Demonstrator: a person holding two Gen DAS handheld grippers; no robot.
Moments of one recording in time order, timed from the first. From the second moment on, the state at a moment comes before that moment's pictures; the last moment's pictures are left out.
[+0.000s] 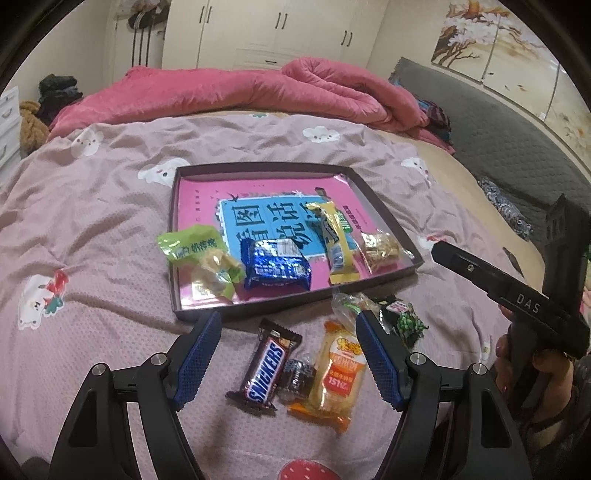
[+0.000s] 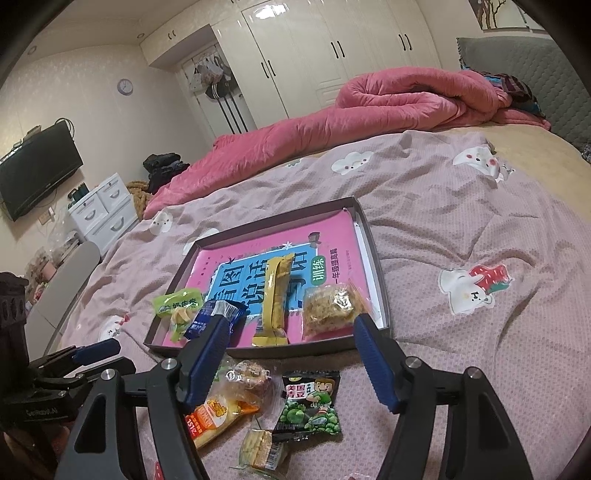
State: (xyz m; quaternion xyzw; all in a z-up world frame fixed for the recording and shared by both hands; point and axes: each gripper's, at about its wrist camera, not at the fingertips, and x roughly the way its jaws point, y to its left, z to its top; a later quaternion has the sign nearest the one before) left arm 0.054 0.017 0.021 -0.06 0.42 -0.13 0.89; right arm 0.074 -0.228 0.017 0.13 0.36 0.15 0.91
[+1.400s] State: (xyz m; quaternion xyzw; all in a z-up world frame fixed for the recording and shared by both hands) left arm 0.019 -0.021 -0.014 -0.04 0.50 -0.21 0.84; right arm 0.062 -0.235 -0.003 0.12 0.42 0.12 0.89
